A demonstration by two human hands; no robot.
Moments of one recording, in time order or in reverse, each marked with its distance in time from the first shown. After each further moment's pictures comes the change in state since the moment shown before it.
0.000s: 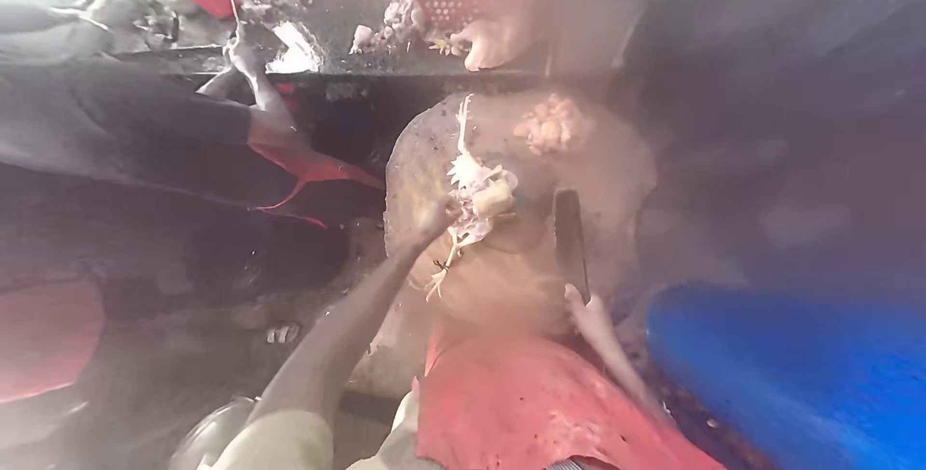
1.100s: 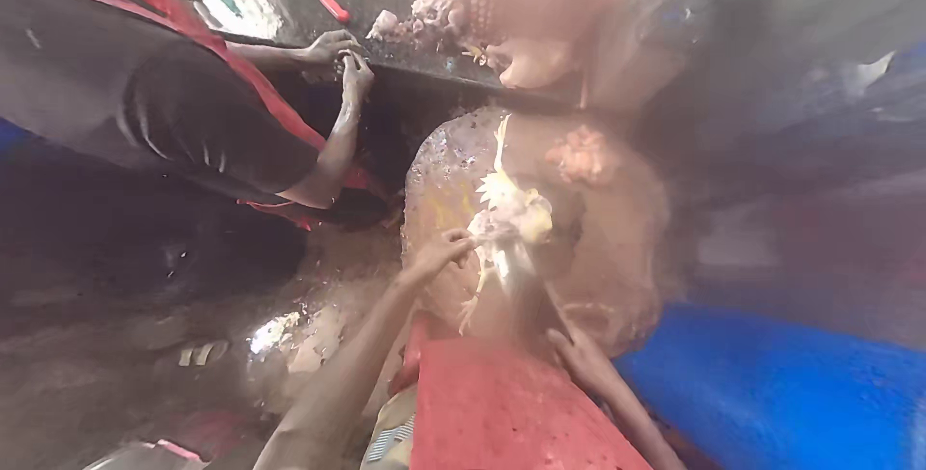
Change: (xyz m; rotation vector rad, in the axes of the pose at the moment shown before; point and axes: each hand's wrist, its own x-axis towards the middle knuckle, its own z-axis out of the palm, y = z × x) left_hand -0.037 -0.074 -0.045 -0.927 -0.298 0.055; right_hand -0.060 -0.102 0.072 -0.159 -0.332 -0.073
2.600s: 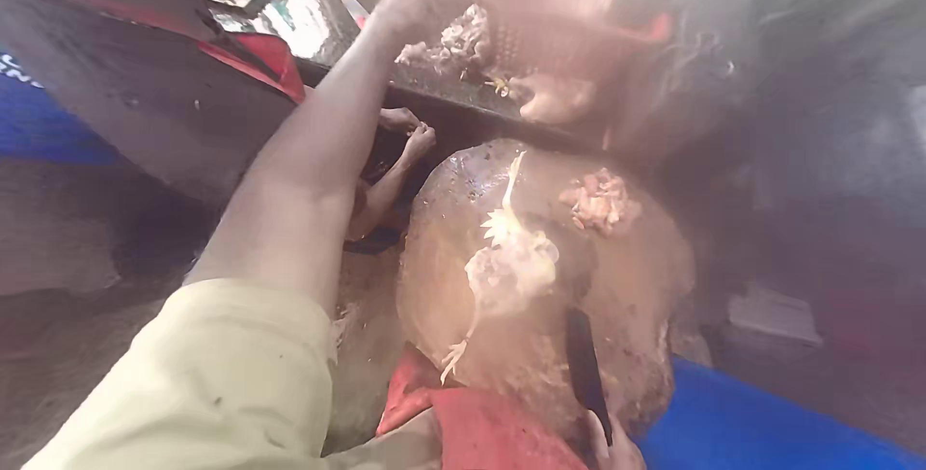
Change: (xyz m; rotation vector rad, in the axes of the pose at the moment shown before) left_hand 0.178 0.329 -0.207 1.233 0.551 0.112; right_hand -0.016 0.089 -0.038 -0.525 0.424 0.211
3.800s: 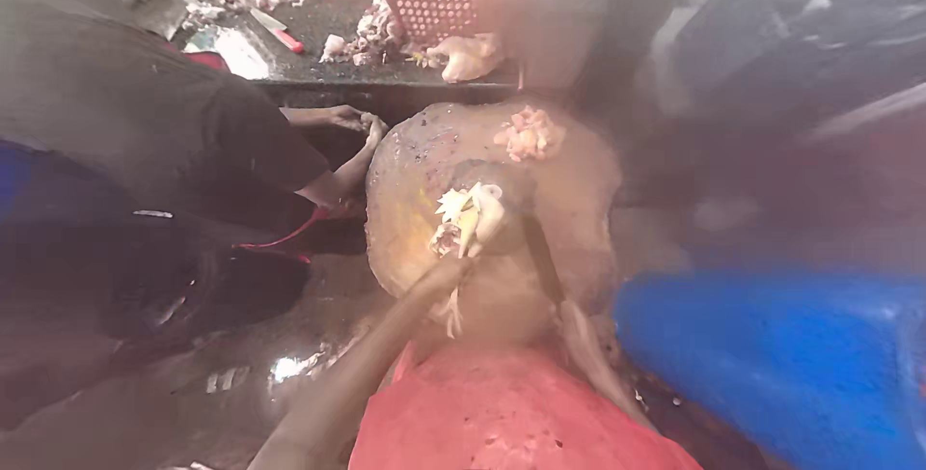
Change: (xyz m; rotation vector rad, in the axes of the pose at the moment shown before) left_hand -0.413 0.161 0.294 -1.209 -0.757 -0.421; right_hand -0.013 0.010 0.006 0.644 0.053 -0.375
